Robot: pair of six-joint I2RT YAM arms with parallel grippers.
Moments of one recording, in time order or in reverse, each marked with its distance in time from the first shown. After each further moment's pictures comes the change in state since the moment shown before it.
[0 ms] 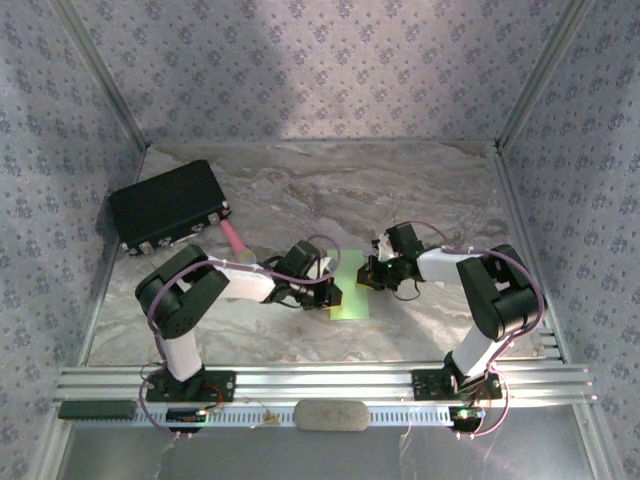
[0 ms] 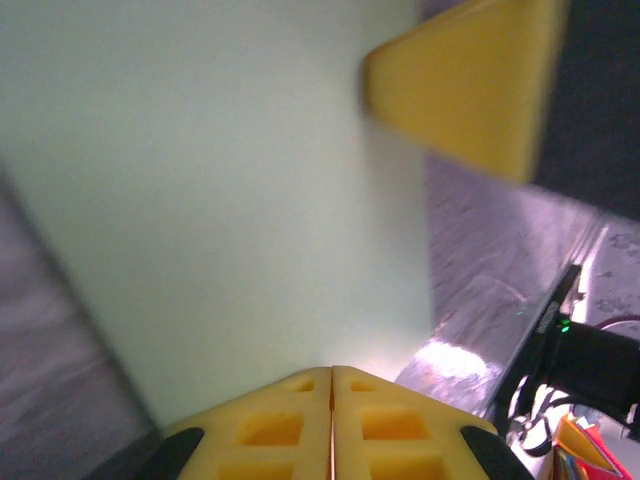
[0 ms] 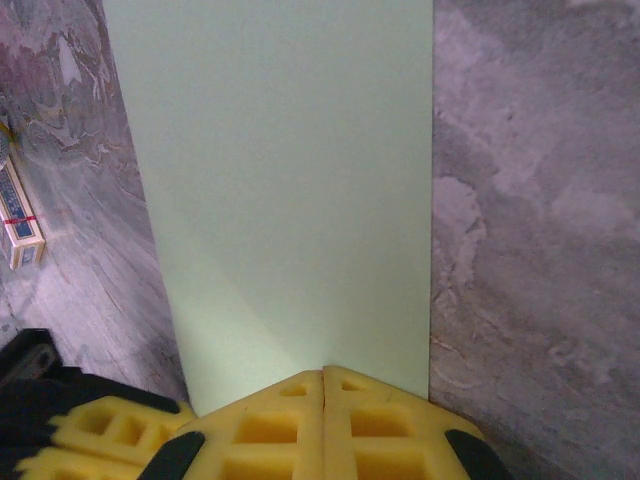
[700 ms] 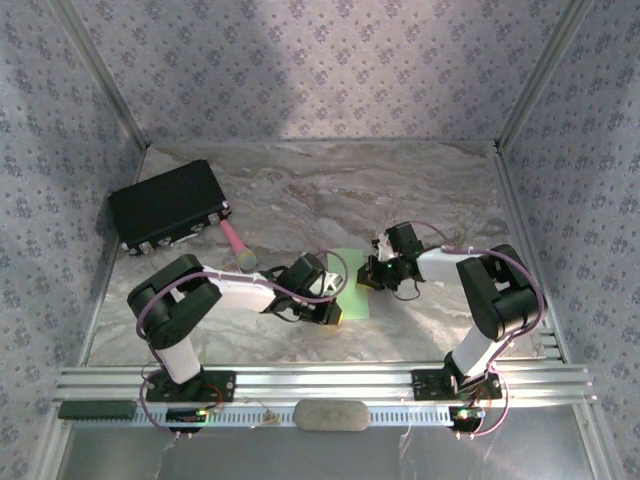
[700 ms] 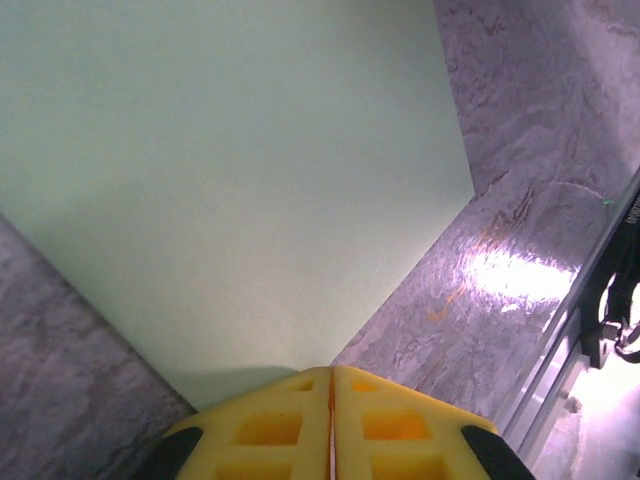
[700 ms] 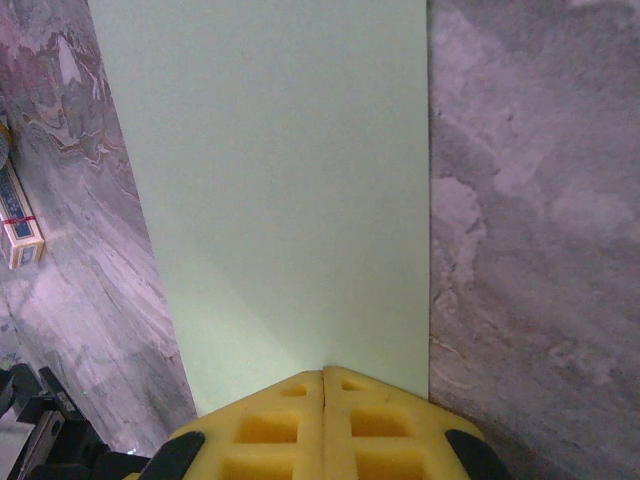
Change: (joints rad) left arm -0.099 -0.073 -0.015 -0.144 -0.063 0.201; right arm 0.003 0.000 0.001 0.000 0.002 0.000
